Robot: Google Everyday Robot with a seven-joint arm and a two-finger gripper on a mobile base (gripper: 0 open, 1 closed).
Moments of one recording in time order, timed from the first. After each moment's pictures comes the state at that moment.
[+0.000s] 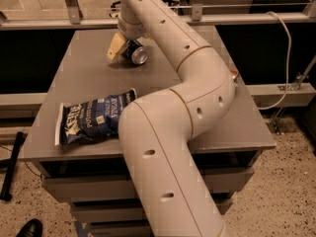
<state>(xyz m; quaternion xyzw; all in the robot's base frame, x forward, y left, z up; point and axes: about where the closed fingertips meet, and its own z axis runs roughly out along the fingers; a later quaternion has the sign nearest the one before) 0.823 0.078 0.826 -0.36 0.92 0.03 0.17</state>
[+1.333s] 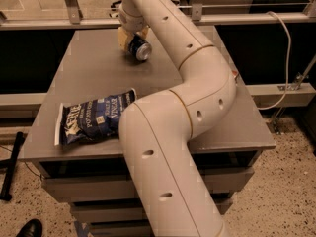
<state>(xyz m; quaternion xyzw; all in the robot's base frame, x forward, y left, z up) 0.831 0.074 0.854 -0.34 0.92 0.03 0.21</state>
